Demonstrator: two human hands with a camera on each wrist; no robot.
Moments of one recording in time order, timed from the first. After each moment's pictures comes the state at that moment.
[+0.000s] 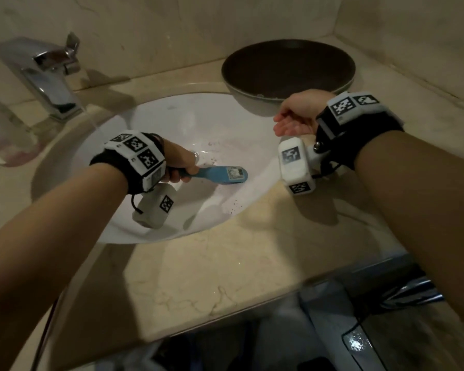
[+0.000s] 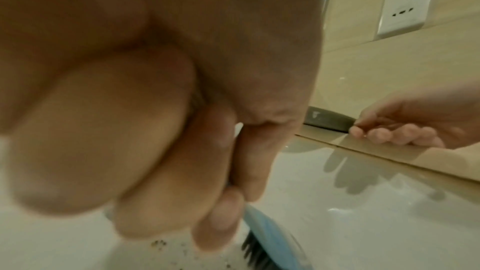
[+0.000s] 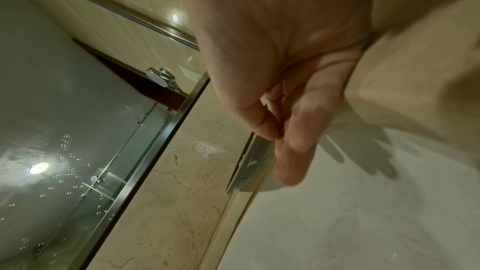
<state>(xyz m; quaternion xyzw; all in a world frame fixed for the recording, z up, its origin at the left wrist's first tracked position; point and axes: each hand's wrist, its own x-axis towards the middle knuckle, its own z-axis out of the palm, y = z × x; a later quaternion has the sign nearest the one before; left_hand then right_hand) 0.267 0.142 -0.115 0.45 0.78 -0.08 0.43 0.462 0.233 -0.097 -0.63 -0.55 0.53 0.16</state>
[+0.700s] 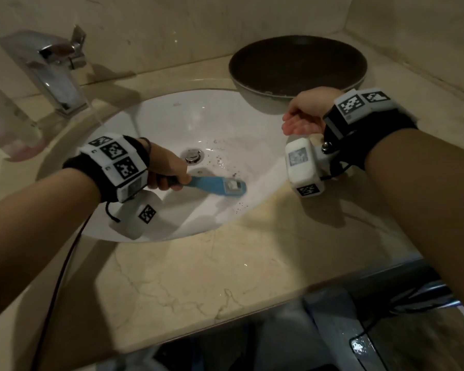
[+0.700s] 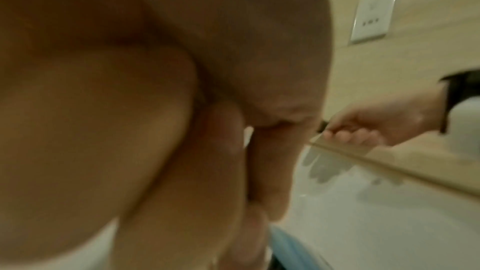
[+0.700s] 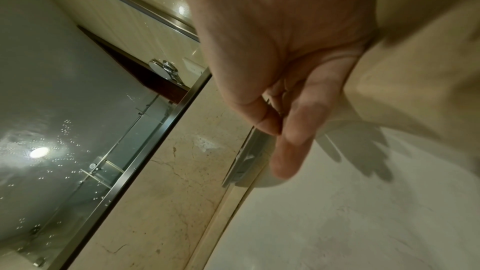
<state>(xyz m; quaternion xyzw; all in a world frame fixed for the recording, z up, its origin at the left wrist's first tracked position) 0.240 0.134 -0.121 0.44 0.76 -0.18 0.44 0.462 0.238 -0.104 -0.61 -0.55 0.53 0.20</state>
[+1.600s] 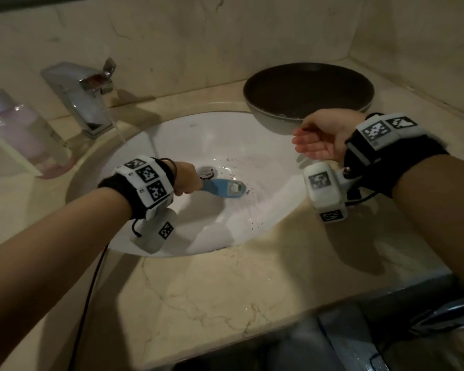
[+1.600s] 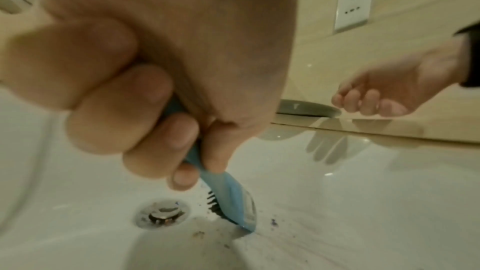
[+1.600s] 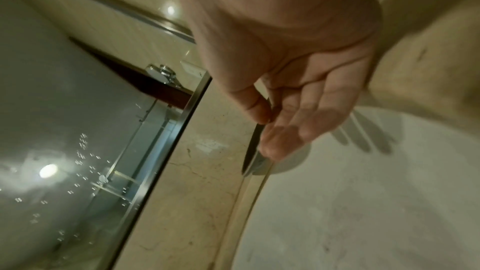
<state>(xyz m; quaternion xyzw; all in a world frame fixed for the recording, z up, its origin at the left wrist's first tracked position) 0.239 0.135 -0.117 0.54 0.79 -0.18 0.24 0.462 0.218 -0.084 -0.62 -0.48 0.58 0.21</state>
